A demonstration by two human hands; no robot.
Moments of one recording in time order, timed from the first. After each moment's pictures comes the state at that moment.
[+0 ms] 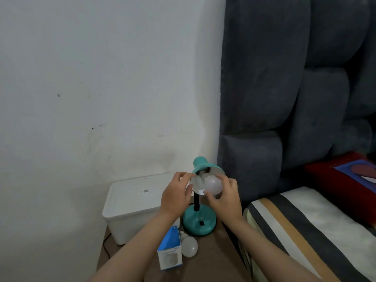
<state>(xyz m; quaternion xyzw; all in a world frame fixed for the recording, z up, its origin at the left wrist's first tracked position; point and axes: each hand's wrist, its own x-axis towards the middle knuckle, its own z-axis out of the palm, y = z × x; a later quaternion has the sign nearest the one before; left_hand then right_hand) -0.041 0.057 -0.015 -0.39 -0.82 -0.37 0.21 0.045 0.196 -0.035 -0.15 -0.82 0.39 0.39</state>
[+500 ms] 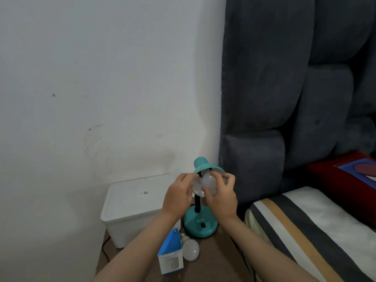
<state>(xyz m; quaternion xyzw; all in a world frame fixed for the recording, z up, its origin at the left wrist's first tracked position) -0.055 0.066 -0.018 -0.43 -0.78 -0.40 0.21 0.019 0.187 -0.036 -0.17 -0.83 0.30 0.43</state>
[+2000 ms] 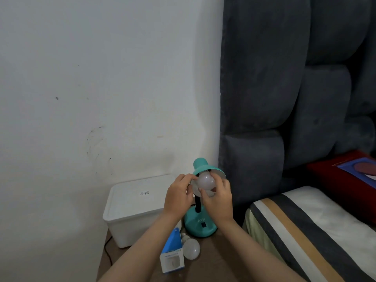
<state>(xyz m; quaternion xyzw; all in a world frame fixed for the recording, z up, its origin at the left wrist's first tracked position) -0.052 0.068 -0.021 -0.39 -0.80 -0.42 0.19 0.018 0.179 -0.045 -0.16 -0.79 0.39 0.44</state>
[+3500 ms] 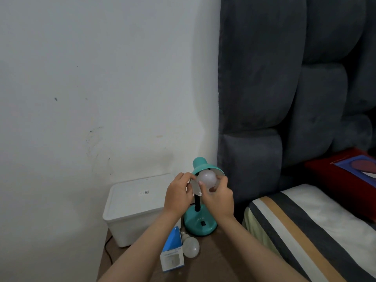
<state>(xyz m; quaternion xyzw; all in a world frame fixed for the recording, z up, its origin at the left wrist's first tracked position) -0.052 0.070 -0.020 -0.38 -0.80 -0.42 0.19 0.021 0.182 -0.039 -0.25 -0.78 0.43 0.38</state>
